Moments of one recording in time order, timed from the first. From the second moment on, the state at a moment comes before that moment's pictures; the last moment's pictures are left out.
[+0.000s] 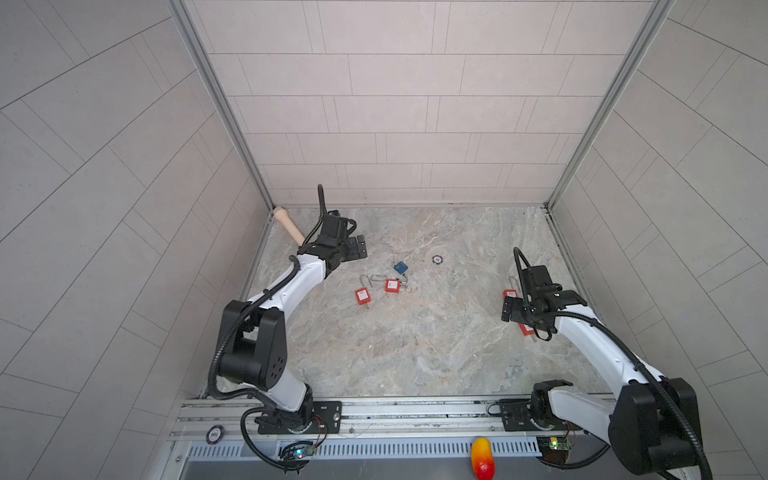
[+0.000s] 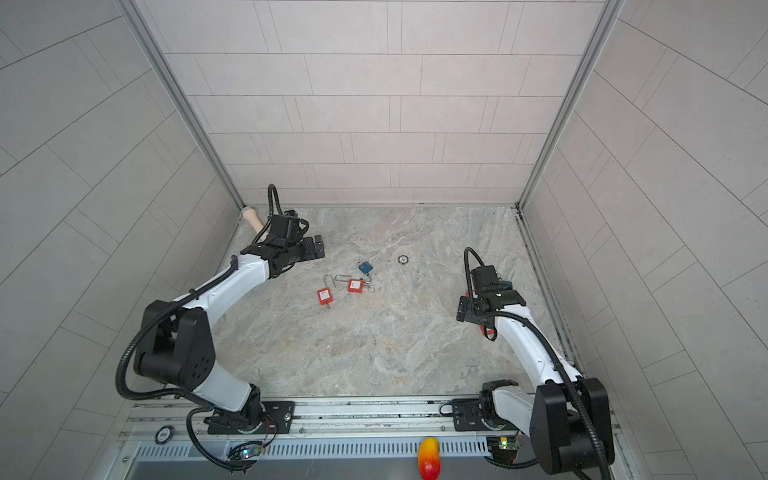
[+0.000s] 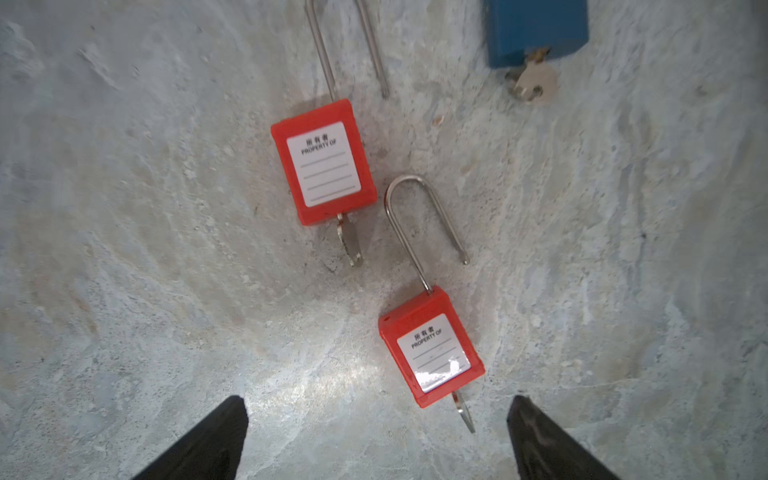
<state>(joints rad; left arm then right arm) -0.24 1.61 1.20 -0.40 -0.08 -0.37 0.06 1.16 0.70 -0.81 0.14 0.41</state>
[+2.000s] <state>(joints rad) -0.50 1.46 1.17 -0.66 -0.03 -0.40 0.11 1.38 0.73 -0.78 0.17 0.45</state>
